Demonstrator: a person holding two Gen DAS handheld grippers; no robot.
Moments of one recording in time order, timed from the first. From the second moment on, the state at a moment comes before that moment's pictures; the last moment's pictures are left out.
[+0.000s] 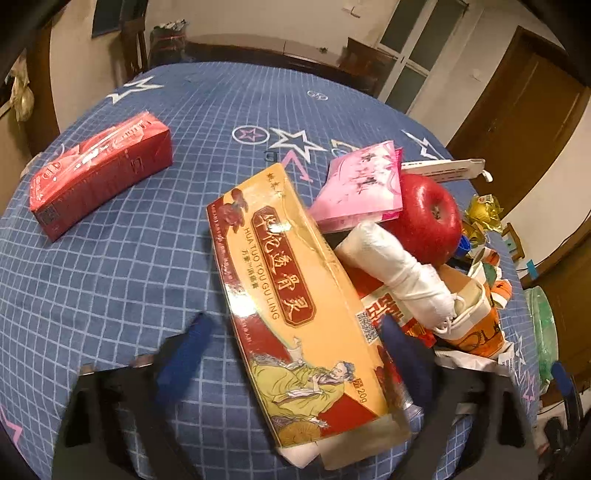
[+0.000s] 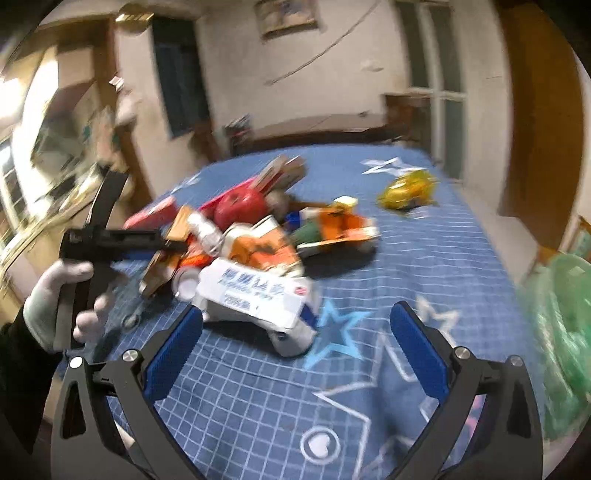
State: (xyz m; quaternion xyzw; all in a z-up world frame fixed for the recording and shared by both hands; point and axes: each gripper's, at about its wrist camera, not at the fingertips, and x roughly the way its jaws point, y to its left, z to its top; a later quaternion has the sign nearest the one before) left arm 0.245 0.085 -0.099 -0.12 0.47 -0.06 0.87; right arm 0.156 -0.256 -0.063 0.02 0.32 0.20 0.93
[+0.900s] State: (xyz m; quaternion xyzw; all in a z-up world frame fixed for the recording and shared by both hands) left arm 0.151 0.073 -0.074 -0.08 0.39 -0.07 0.92; right arm 0.164 -0.205 -0.073 -0.10 0.31 0.26 0.91
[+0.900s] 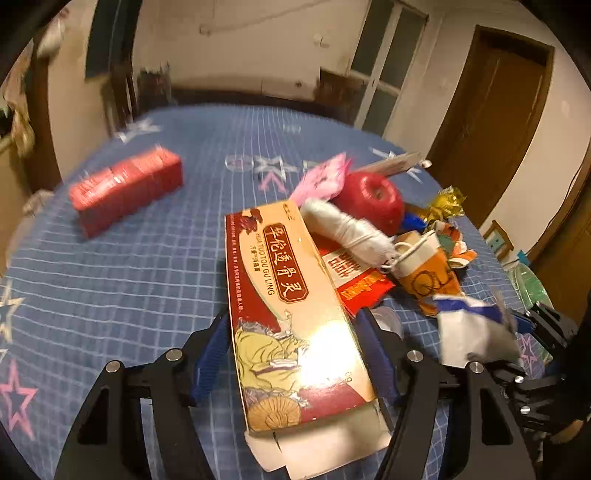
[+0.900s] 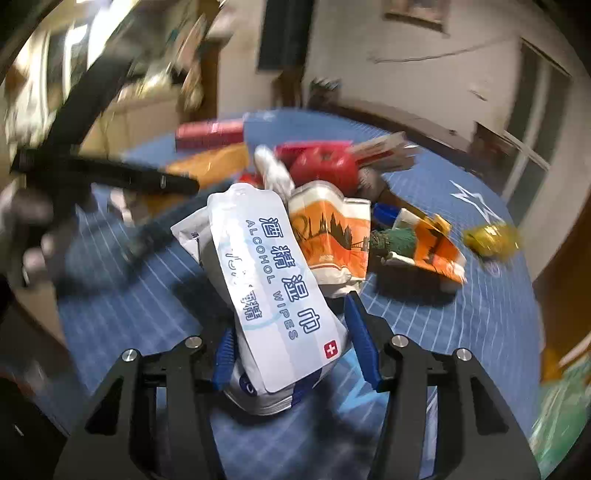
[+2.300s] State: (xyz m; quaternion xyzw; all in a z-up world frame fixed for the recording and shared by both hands) left arm 0.122 -0.227 0.029 0.03 0.20 -0.22 0.95; right arm 0.118 -0.423 0.023 0.06 0.20 -0.09 0.97
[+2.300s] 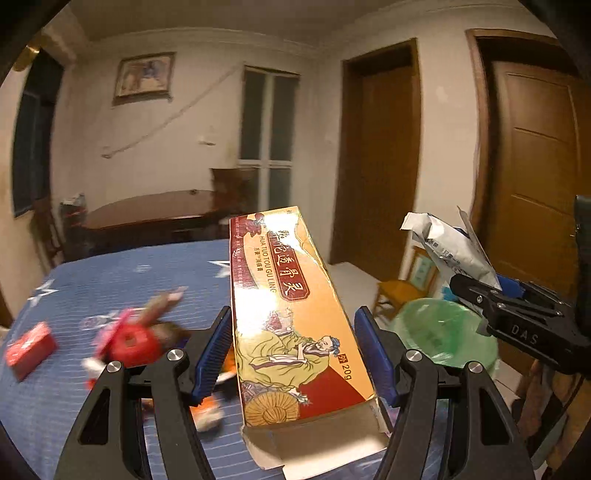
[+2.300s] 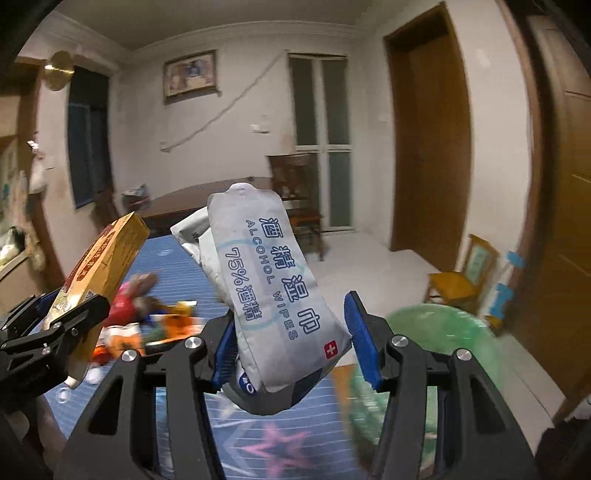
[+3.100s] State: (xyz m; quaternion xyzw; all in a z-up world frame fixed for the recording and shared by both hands) left arm 0.163 -0.339 0.010 0.05 0.24 -0.32 0.91; right arm 0.100 -0.520 0.003 0.08 0.24 -0.17 0.95
